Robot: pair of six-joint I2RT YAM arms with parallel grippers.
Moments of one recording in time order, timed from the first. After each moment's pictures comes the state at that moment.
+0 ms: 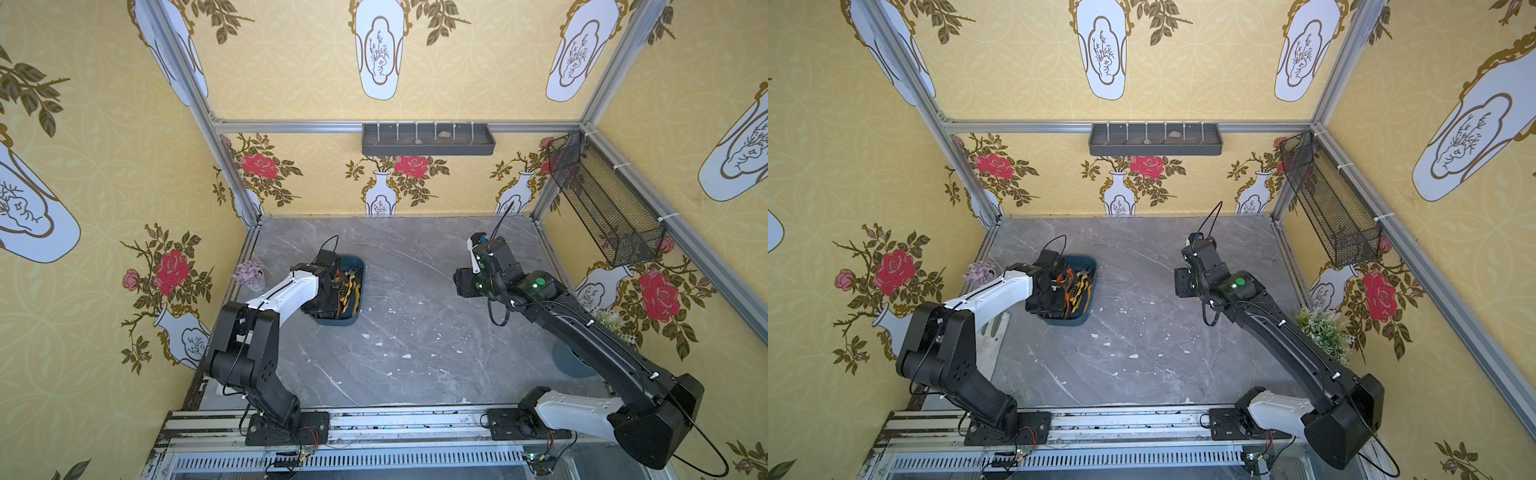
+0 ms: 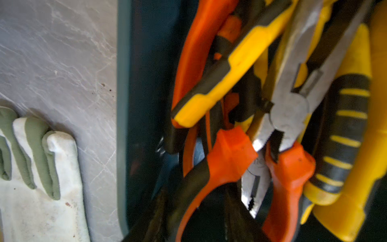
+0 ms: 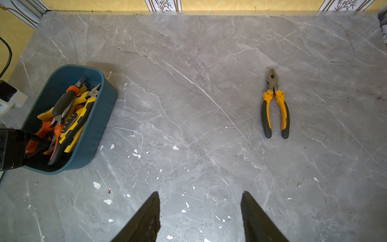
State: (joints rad) left arm -0.30 1.64 1.06 -0.82 -0.20 -0.34; right arm 0.67 1.20 1.17 -0.79 0.19 0.38
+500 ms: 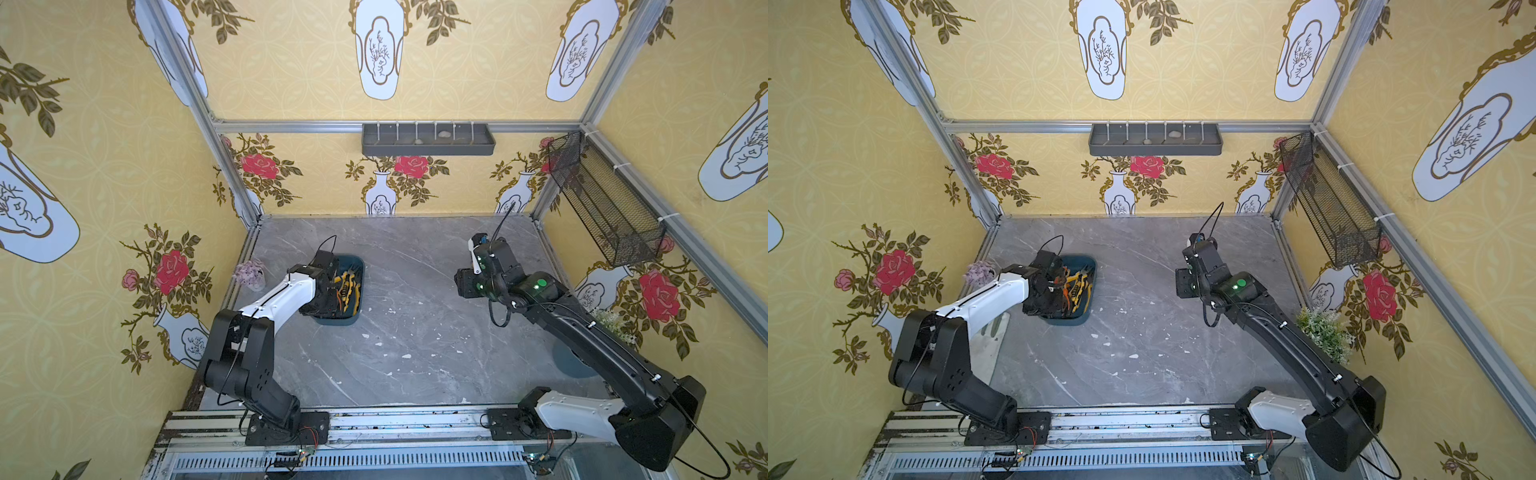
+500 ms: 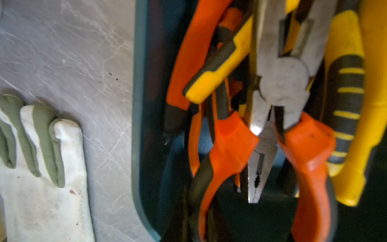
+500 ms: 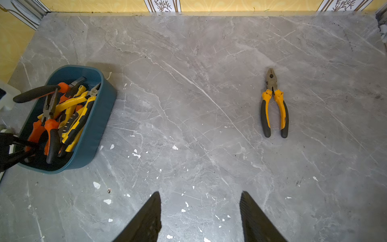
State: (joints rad) left arm -0.30 1.57 1.04 -0.85 -0.20 -0.35; right arm 0.67 1.19 1.17 -0.79 0.20 0.38
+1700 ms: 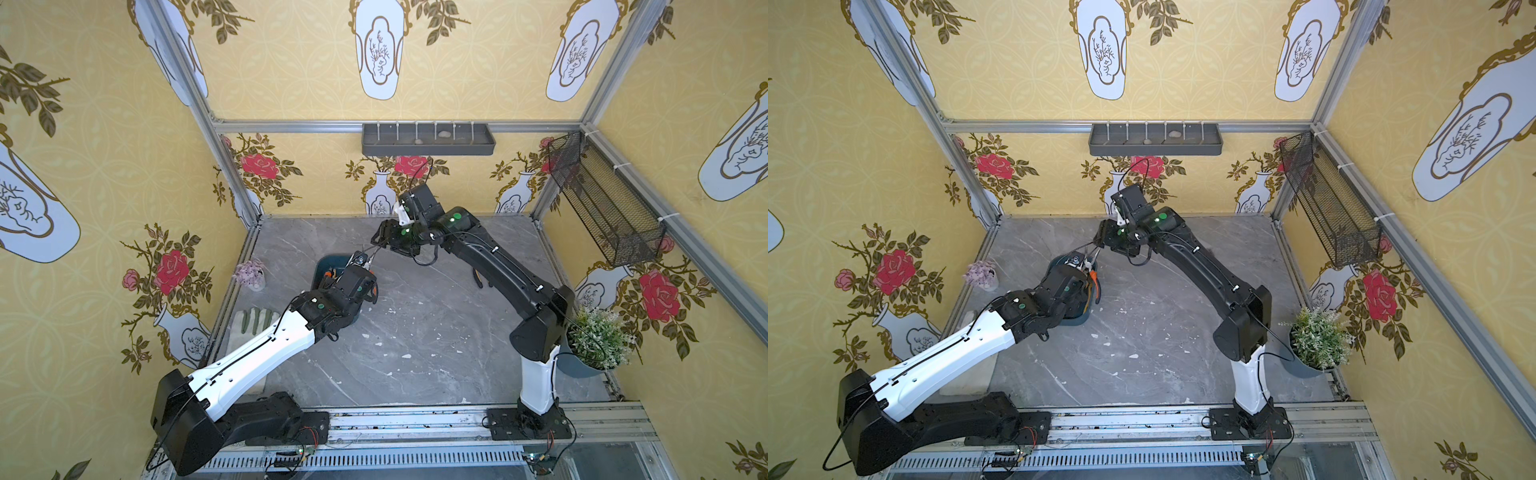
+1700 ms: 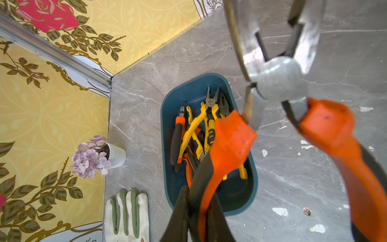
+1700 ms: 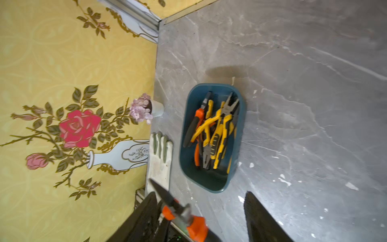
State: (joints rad) left arm -0.79 1.21 1.03 -0.71 -0.66 -0.13; right arm 0.81 1.98 2.16 -0.94 -0.25 0.81
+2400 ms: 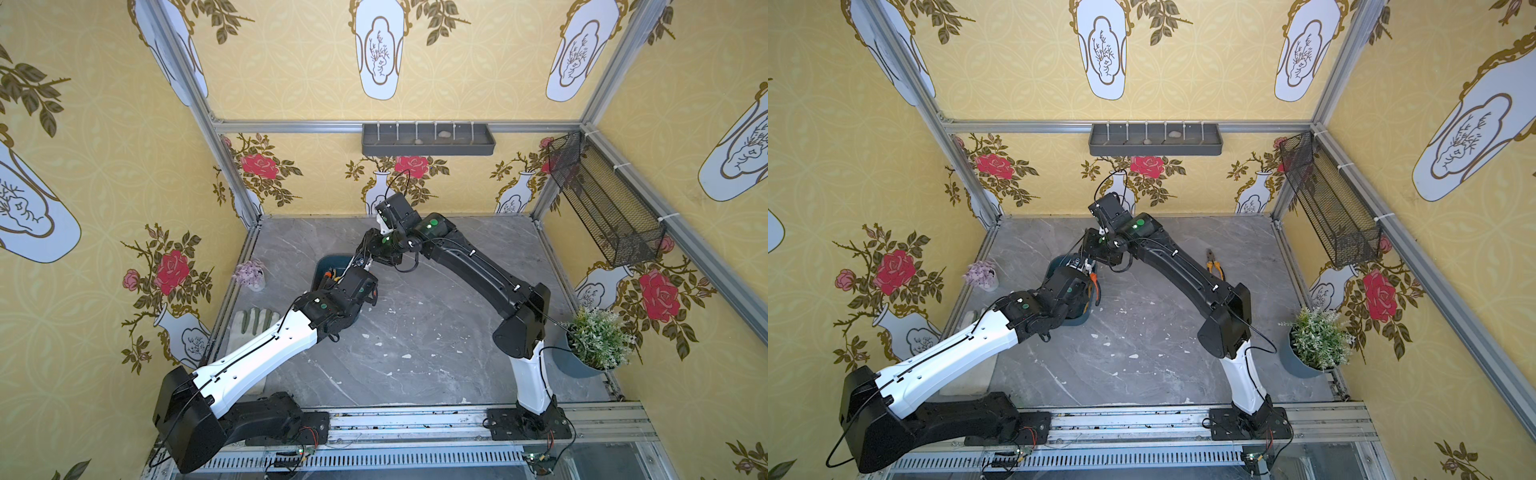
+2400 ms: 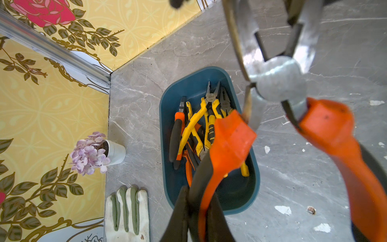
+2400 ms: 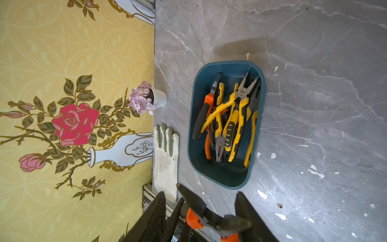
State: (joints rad) left arm -0.79 1.23 1.01 -0.71 -0.66 -0.13; right arm 0.90 2.08 2.23 -0.96 -0.21 0.90
